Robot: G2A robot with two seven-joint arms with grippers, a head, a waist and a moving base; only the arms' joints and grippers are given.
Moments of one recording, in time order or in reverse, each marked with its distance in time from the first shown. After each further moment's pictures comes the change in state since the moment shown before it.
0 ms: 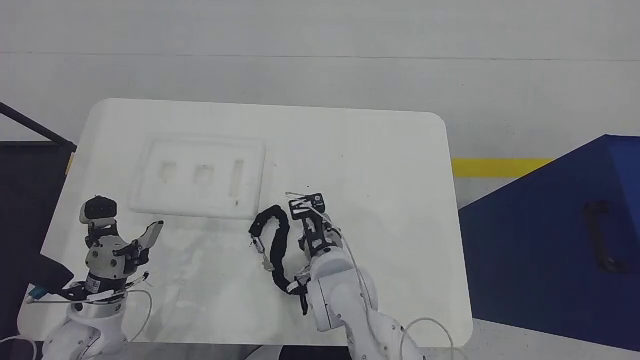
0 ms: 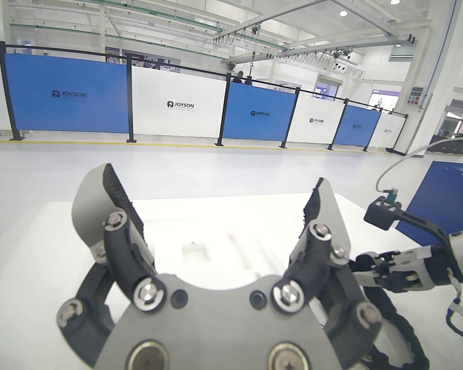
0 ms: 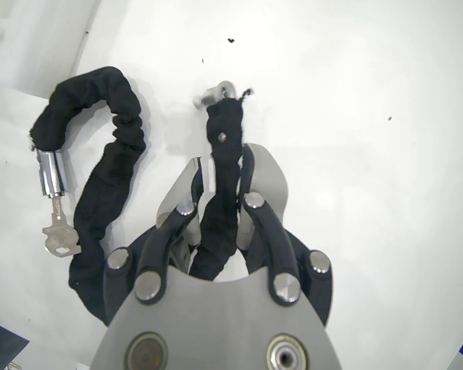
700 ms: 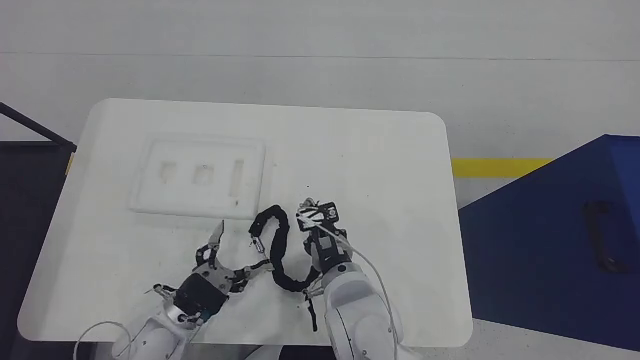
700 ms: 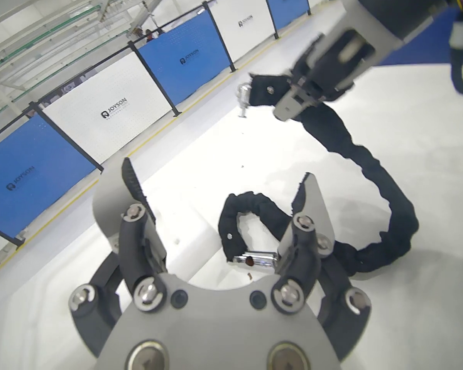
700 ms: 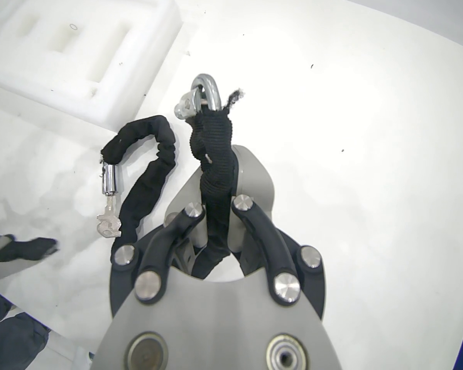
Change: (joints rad) left arm -0.071 -0.002 0.293 -0.007 0.676 0.294 -0.054; right arm -0.177 0.054 0.044 -0.228 -0.027 -0.131 -0.170
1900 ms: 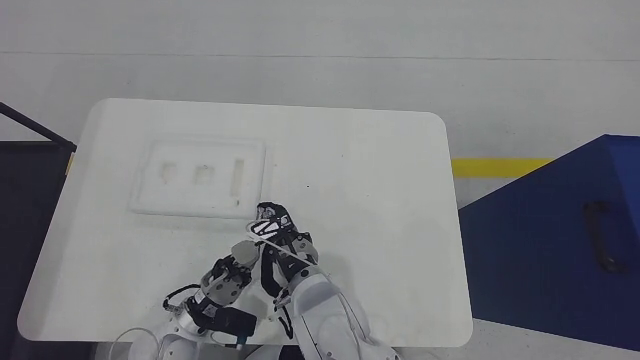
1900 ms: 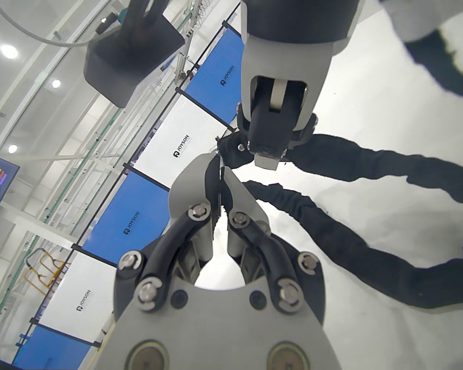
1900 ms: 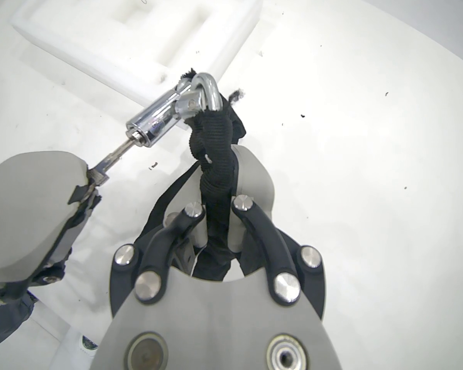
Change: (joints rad) left arm -0.056 0.001 0.140 0.085 0.459 0.502 -0.058; right arm 0.102 -0.036 -0.136 0.135 -0.008 -0.026 -0.006
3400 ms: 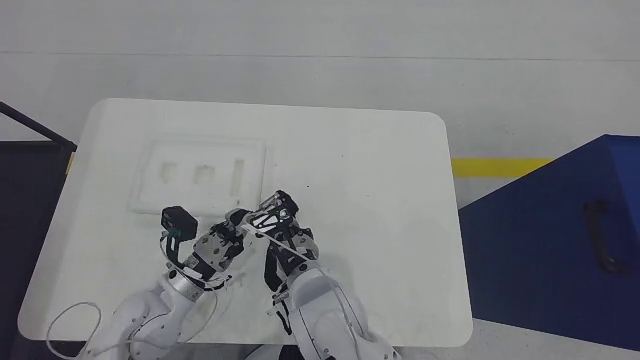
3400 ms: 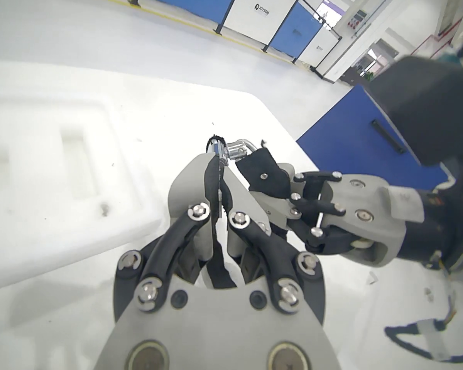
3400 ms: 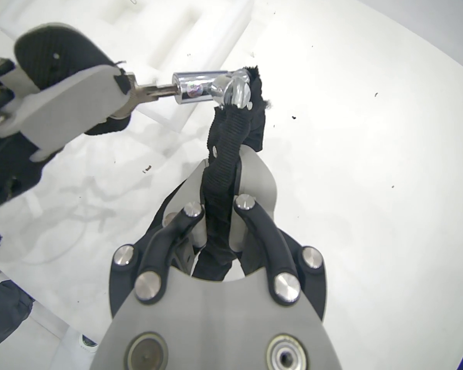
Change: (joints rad) left arm -0.047 0.042 -0.092 -0.154 -1.237 -0.805 -0.477; right arm 0.018 -0.021 0.007 -0.009 -0.028 0.000 0.068
